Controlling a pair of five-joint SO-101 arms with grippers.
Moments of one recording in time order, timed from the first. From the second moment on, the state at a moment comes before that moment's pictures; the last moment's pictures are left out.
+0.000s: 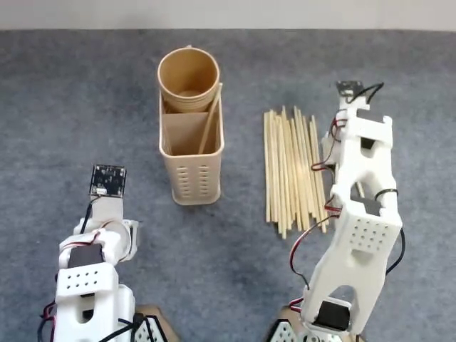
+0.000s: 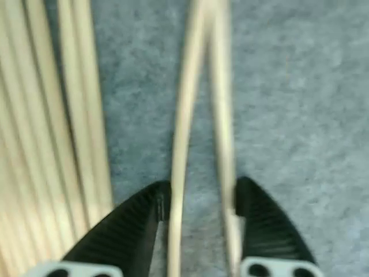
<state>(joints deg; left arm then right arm) -17.4 -64.7 88.0 44.3 -8.3 9.5 45.5 -18.7 61.5 15.0</state>
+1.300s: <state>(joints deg) -17.4 -64.7 88.3 44.3 -8.3 -17.8 -61.5 21.8 35.0 -4.4</state>
